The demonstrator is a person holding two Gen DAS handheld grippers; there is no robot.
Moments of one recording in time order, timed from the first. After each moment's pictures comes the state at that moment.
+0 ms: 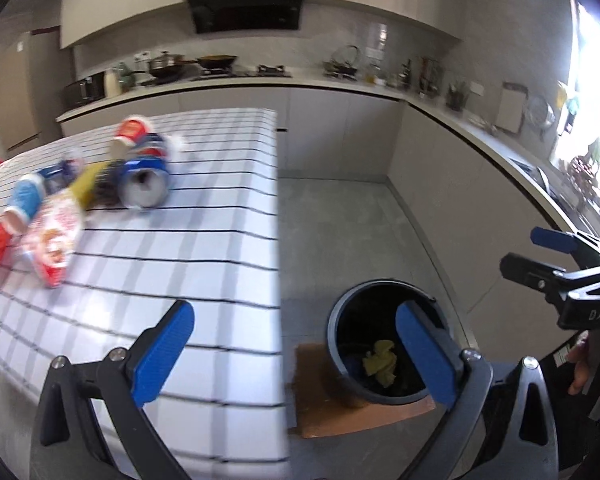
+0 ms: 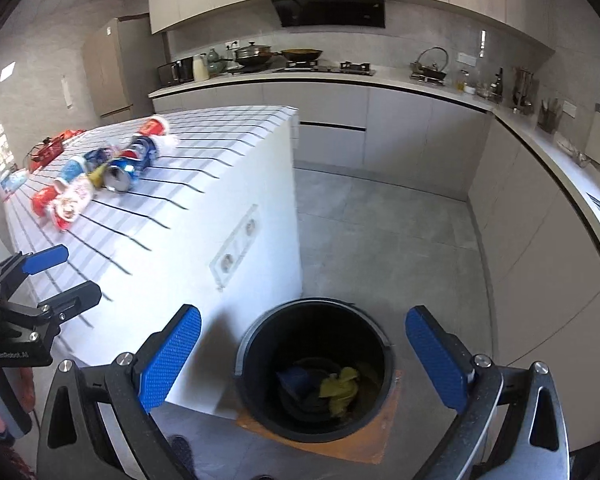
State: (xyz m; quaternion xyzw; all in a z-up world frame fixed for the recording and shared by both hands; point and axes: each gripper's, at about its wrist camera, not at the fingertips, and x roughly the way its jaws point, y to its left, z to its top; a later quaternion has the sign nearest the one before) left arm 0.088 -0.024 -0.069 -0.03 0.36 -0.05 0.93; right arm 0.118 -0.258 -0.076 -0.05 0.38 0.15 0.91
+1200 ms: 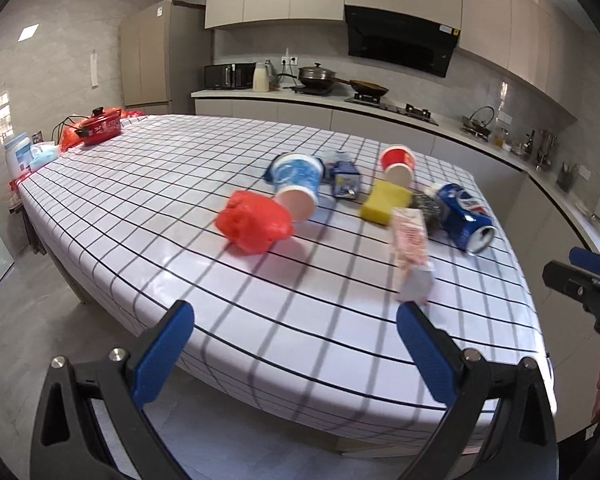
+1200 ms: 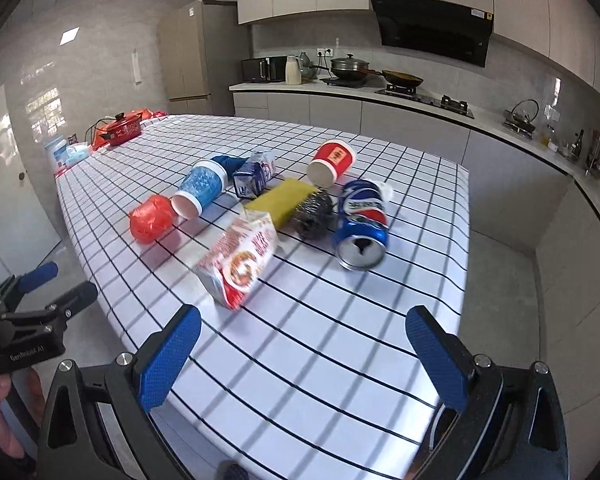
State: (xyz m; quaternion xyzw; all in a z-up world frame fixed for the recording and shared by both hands) left arm 0.028 0.281 -0.068 -0.09 0.32 0.14 0.93; right arm 0.109 0.062 -0.039 -0.10 0.35 0.25 0.90
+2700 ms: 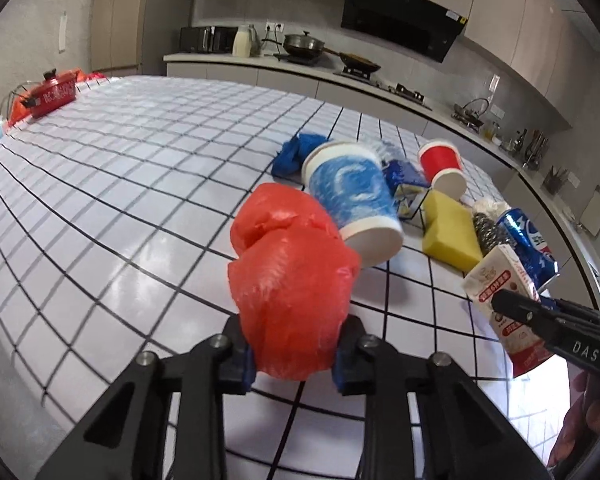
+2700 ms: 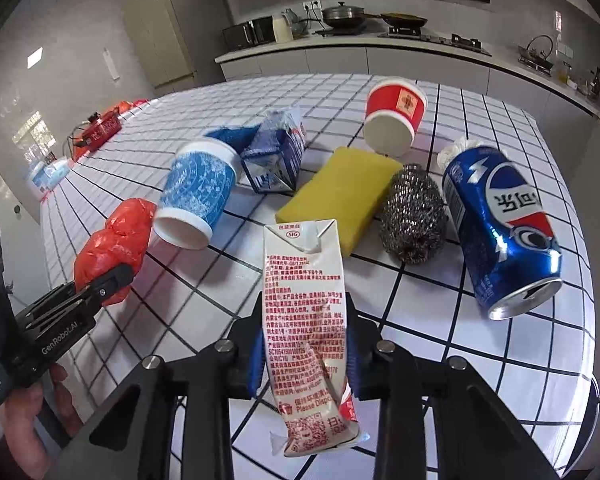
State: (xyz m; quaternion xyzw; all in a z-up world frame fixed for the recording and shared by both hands) left arm 0.137 0.368 -0.105 -0.13 0.36 0.07 0.92; right arm 0.208 0.173 -0.104 -0.03 0.43 0.25 0.86
